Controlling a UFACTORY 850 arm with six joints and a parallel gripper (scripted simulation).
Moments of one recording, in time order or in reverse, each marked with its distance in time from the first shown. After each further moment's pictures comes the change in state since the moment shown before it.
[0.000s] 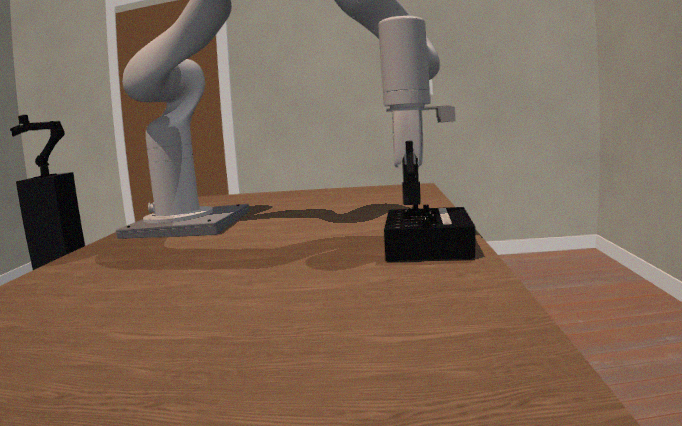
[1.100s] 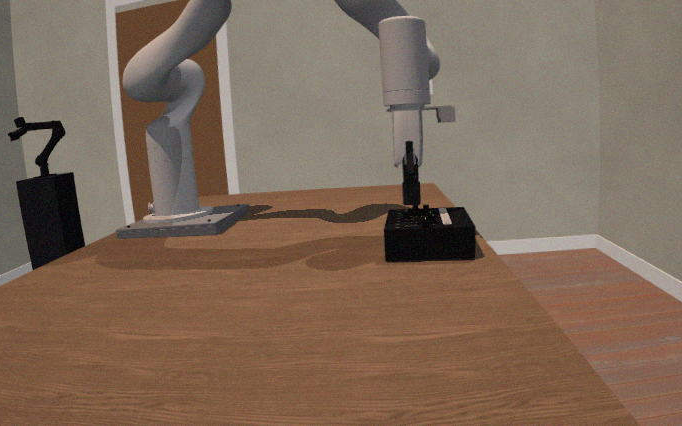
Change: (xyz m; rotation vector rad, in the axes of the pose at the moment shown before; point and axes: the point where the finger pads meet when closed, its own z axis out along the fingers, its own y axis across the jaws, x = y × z) arm 0.000 0.000 0.000 0.000 0.000 0.000
